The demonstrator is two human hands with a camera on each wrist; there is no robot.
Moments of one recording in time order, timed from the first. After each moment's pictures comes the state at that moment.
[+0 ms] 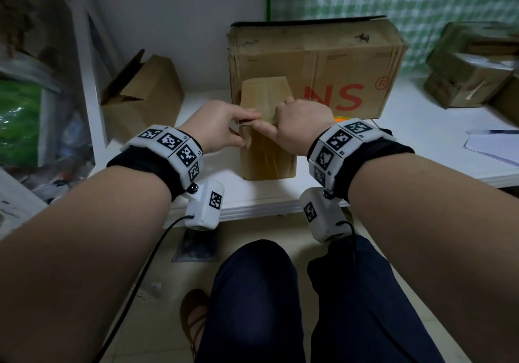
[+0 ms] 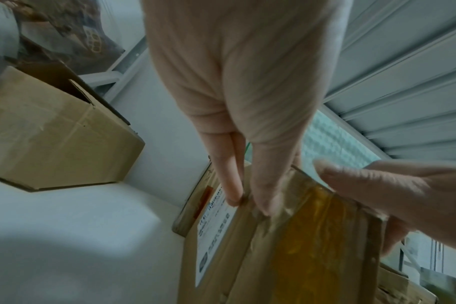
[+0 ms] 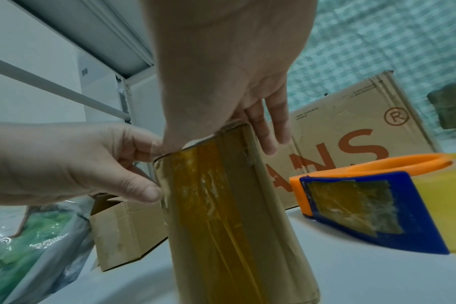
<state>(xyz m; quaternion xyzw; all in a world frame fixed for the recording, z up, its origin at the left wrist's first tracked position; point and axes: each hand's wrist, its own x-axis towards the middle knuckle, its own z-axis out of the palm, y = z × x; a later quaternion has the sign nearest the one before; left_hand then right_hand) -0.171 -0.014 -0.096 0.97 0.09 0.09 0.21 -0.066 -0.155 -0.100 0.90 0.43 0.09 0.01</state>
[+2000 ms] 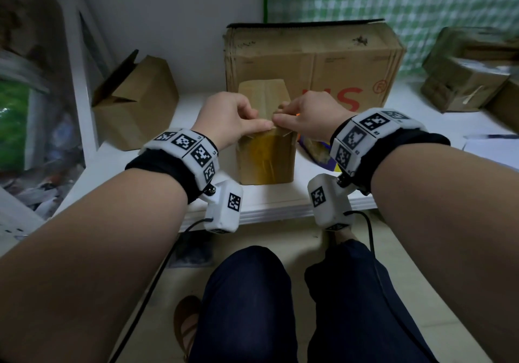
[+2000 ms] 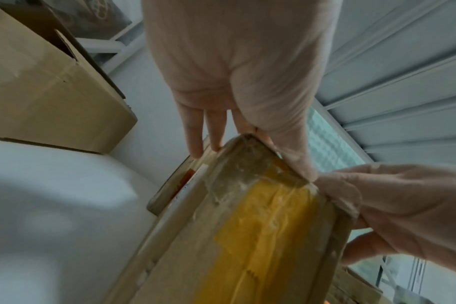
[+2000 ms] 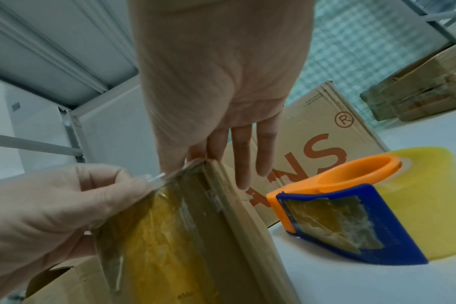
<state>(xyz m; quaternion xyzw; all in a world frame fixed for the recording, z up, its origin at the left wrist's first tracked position) -0.145 -0.028 -0.100 0.92 0.17 0.21 0.29 -0.039 -0.174 -0.083 0.89 0.42 -0.05 -0.17</state>
